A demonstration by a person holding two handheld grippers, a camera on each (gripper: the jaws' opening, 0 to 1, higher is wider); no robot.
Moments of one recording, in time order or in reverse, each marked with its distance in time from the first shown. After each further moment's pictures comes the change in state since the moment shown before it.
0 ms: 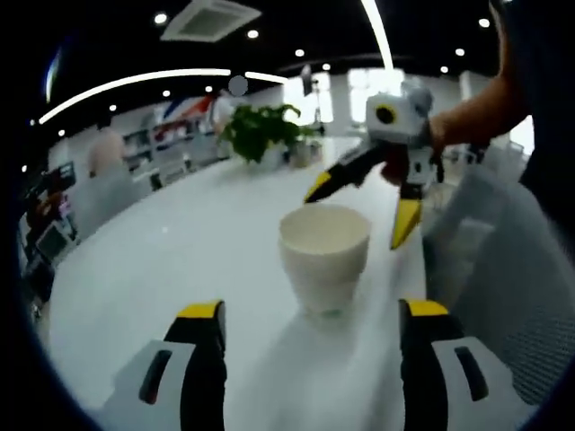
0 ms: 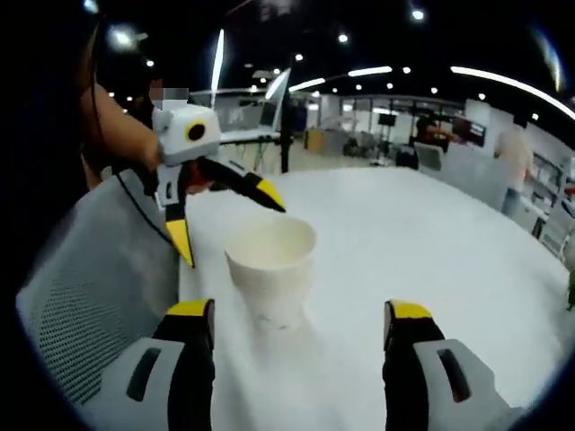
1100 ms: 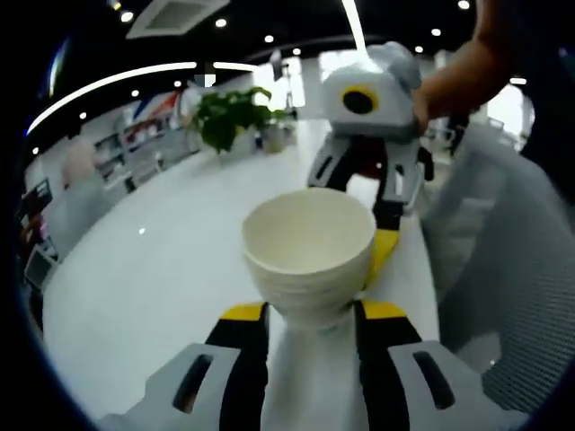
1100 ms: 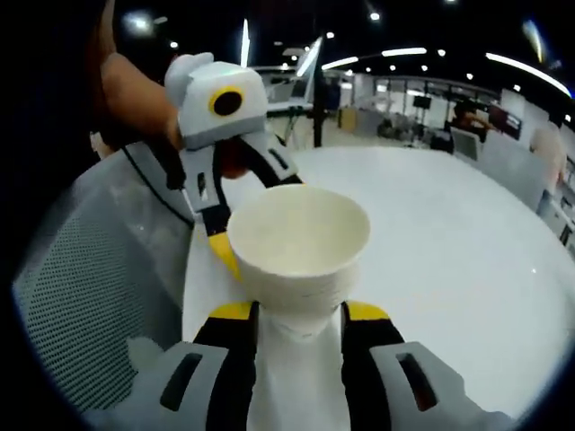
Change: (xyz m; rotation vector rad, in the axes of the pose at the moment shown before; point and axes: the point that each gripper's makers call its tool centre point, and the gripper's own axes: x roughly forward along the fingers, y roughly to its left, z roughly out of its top) left arm 0.037 -0.007 -0.005 0.093 0.075 -0.105; right arm 0.035 0.014 -0.014 -0.042 0.095 0.140
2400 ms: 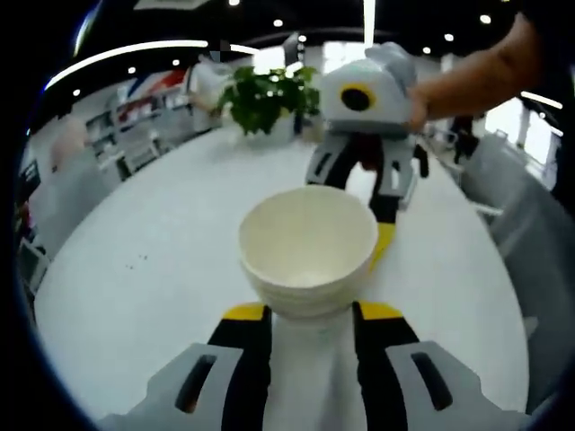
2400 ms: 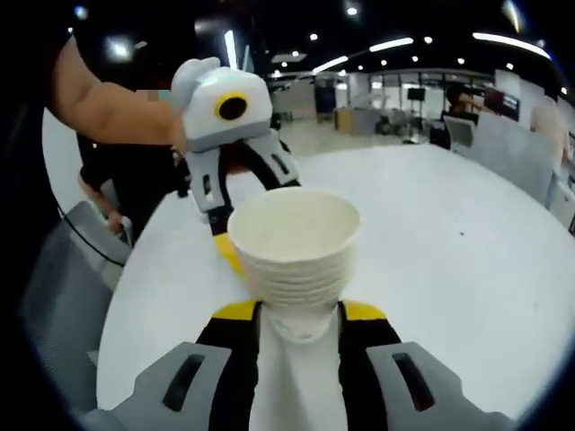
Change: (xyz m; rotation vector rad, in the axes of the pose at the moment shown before) left arm 0.045 0.208 0.019 -0.055 0.080 -0.068; right arm 0.056 -0.198 0.054 0.090 -0.027 0.053
